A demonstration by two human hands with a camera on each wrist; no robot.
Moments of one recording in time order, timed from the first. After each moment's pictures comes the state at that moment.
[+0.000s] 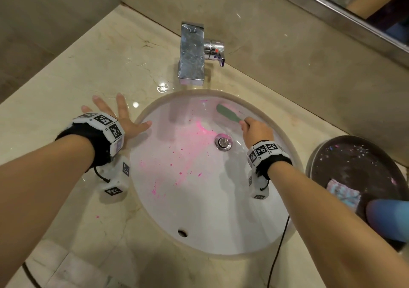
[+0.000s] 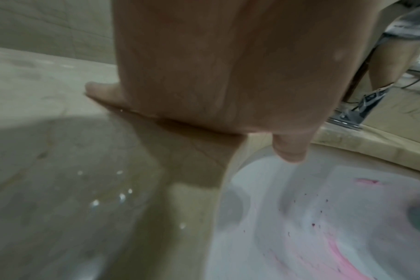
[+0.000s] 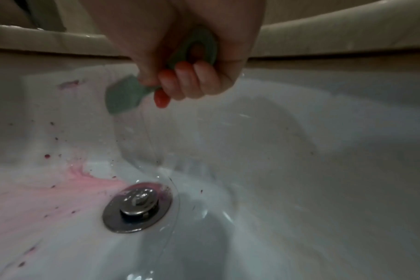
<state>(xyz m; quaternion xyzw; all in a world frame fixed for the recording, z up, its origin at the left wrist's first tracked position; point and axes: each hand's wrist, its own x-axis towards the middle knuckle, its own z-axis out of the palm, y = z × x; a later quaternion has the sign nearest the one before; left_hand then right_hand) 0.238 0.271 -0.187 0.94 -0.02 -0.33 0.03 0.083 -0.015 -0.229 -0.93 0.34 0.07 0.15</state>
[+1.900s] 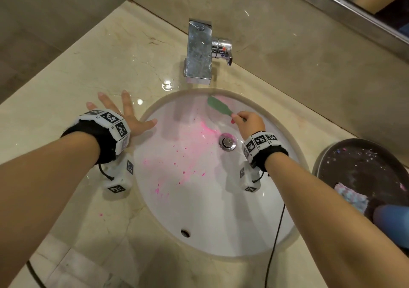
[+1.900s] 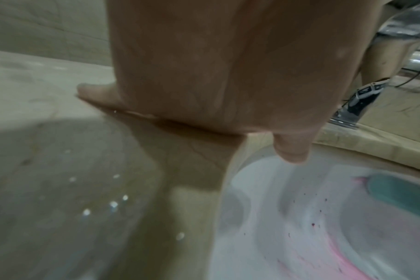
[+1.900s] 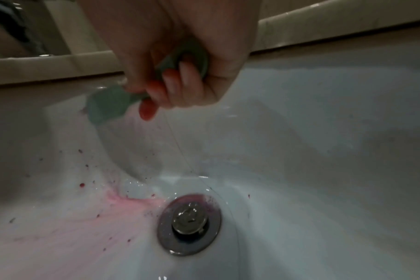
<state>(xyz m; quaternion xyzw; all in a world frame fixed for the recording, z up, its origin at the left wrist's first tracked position) 0.239 0.270 -0.184 0.94 -0.02 -0.34 0.03 0.113 -0.001 -0.229 -0.86 0.37 0.04 0.35</state>
